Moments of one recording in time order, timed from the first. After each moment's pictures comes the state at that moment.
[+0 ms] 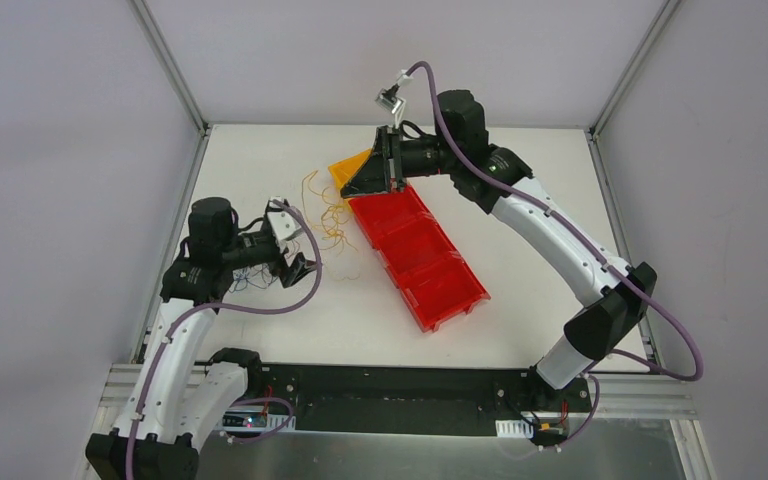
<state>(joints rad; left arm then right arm) -0.09 0.79 0.82 -0.57 0.85 0.56 0.72 1.62 1.75 -0.37 -0.85 0.74</state>
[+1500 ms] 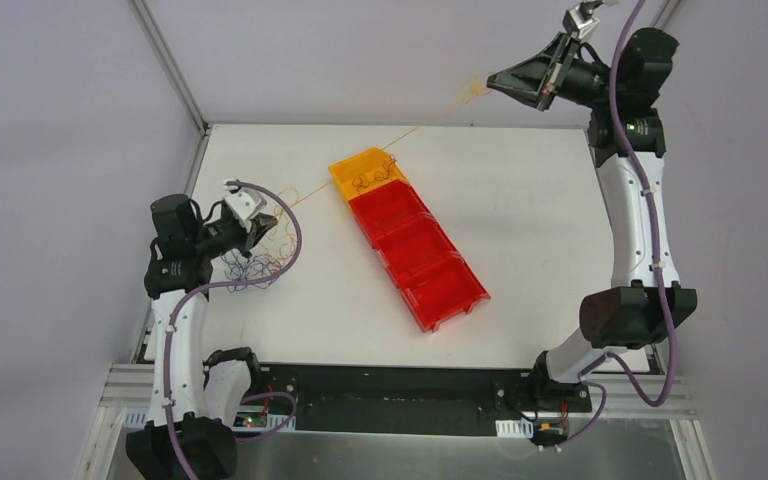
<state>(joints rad) 0.24 0.83 0.82 -0.50 0.81 0.64 0.02 1.60 1.89 -0.19 -1.12 1.15</state>
